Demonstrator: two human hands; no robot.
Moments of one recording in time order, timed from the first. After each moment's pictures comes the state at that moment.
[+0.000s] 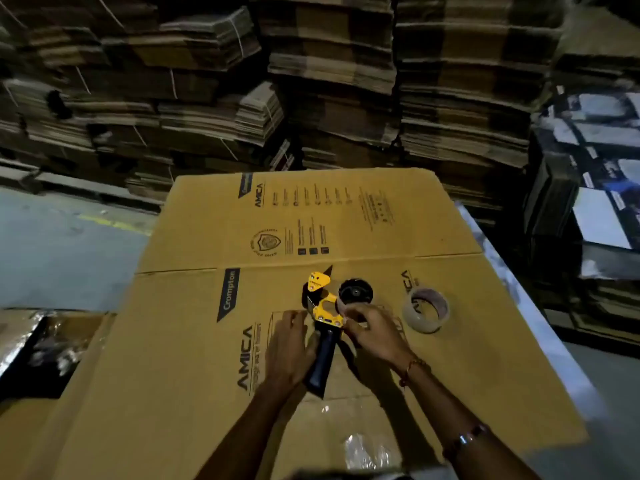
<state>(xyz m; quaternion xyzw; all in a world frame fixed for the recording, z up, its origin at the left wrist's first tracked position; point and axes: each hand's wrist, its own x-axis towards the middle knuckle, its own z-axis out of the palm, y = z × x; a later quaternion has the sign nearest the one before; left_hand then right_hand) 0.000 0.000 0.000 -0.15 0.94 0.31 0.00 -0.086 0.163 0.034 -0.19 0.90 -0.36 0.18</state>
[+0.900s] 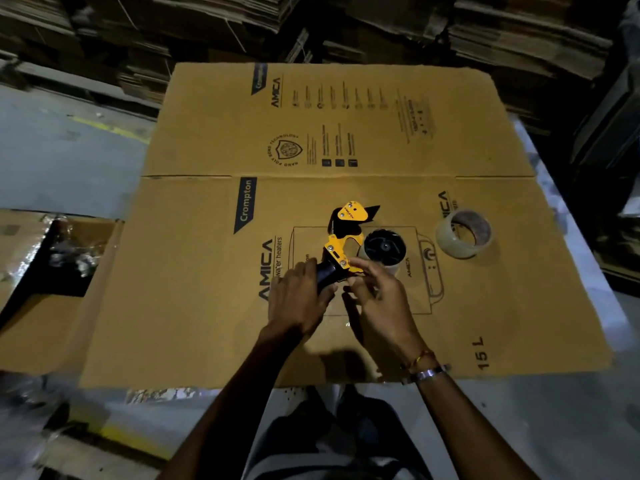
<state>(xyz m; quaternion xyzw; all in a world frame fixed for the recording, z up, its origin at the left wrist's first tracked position) 0.051 -0.013 -0.020 -0.15 0.96 0.23 0.07 0.006 0.142 0.004 -0.11 0.84 -0.51 0.17</state>
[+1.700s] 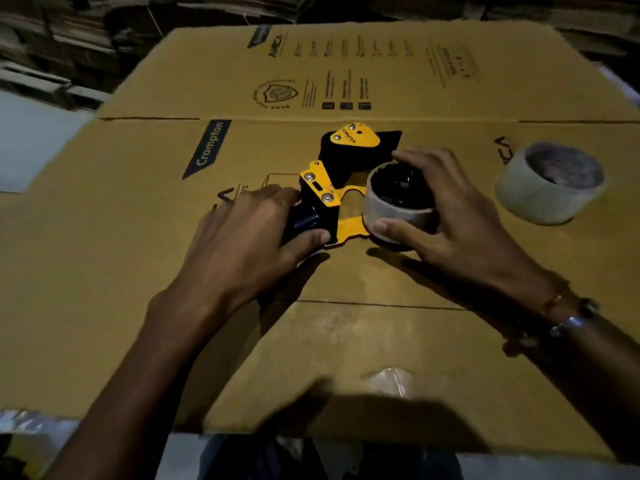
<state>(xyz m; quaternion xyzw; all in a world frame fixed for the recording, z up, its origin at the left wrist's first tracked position) 0.037 -0.013 -0.043 -0.08 0.99 0.11 -0.07 -0.093 0.202 -0.069 -0.40 0.84 -0.36 0.01</state>
